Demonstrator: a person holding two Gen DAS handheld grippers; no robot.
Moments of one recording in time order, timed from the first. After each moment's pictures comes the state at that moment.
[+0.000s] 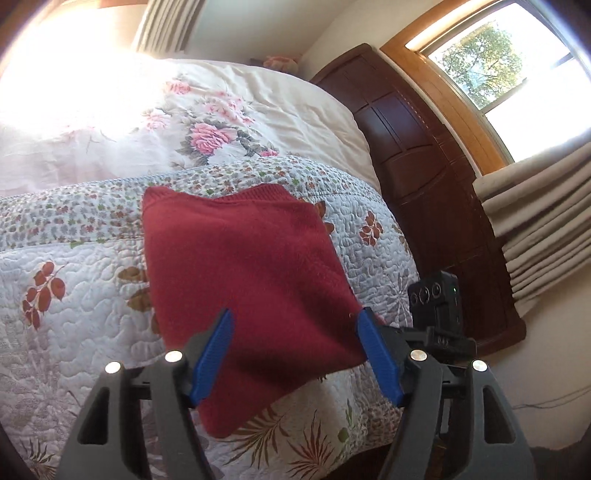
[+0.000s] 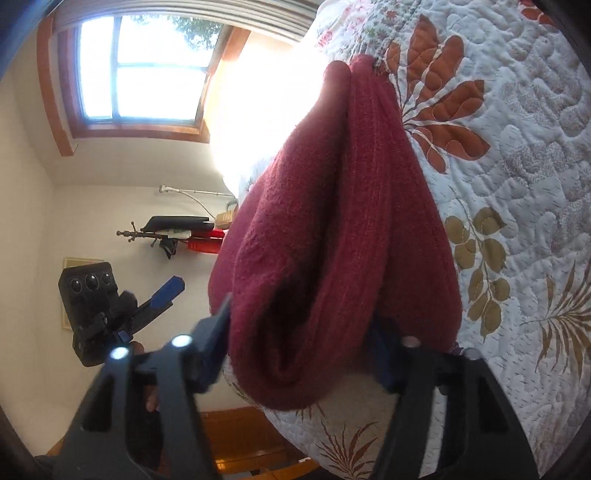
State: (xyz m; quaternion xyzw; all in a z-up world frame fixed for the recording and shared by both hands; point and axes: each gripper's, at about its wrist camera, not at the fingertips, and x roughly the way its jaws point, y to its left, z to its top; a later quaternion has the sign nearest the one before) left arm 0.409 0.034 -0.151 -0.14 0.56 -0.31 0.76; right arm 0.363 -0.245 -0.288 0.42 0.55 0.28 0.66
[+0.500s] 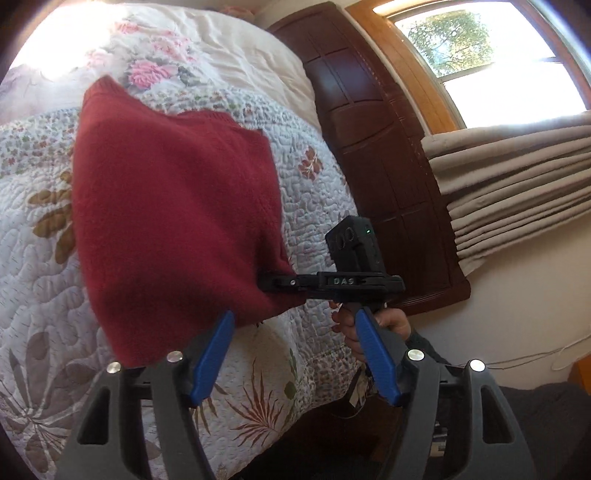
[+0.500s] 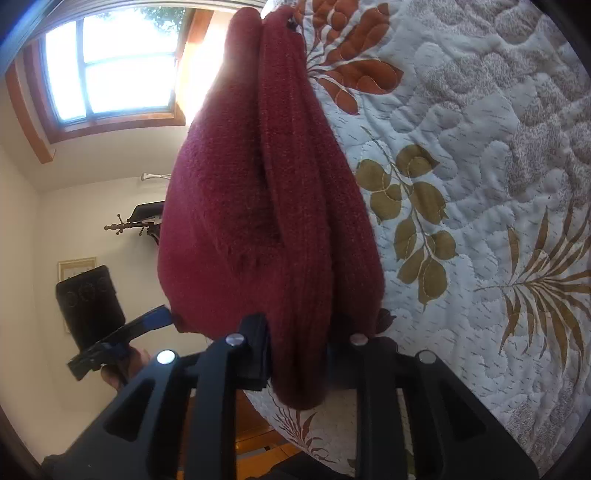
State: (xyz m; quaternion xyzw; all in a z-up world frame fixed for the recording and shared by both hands) left arm 0.388 0.005 -0.217 -0.18 0.63 -0.39 0.64; right arm 0.348 -0.264 -0.335 0.44 0.60 0.27 0.61
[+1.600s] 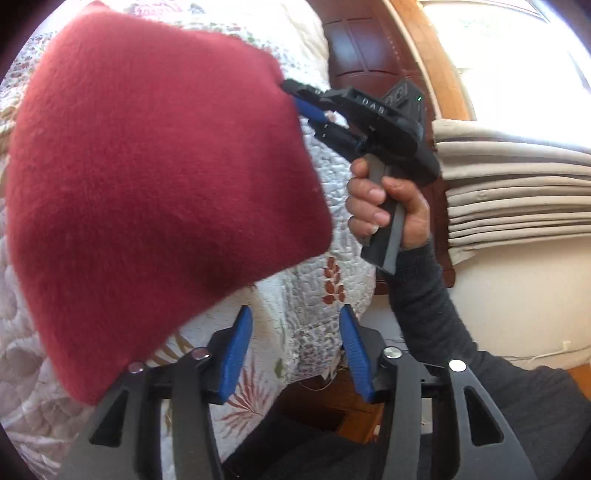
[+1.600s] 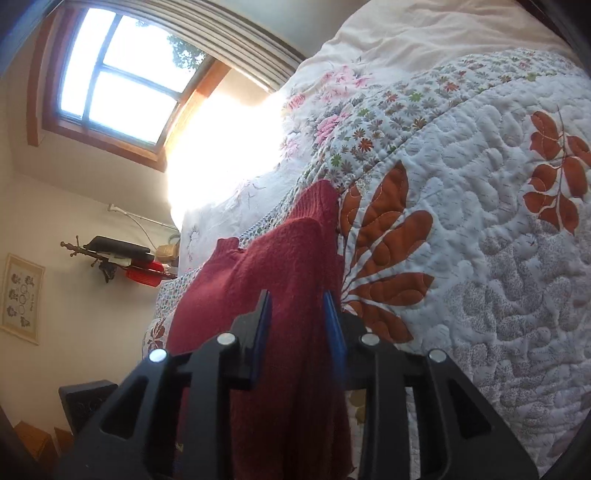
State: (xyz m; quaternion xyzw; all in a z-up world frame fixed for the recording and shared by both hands) left arm 0.382 0.007 -0.216 -0.24 0.64 -0.44 0.58; right arm 0.447 -0.299 -0.265 0.34 0.51 0.19 0.77
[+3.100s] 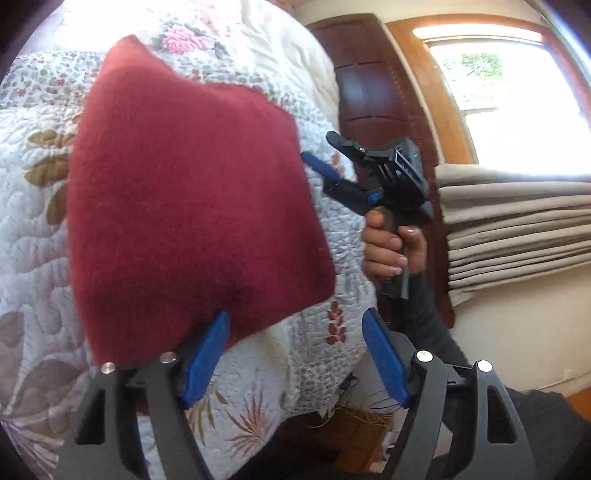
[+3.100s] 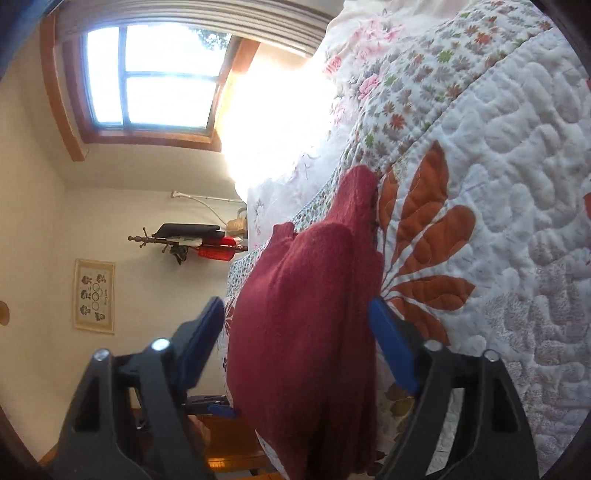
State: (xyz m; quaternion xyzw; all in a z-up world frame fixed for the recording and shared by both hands) left arm 0.394 0.048 -0.214 -0.31 0.59 -0.39 0.64; right arm 0.488 -0.331 -0.284 0.44 0.53 0.30 0.66
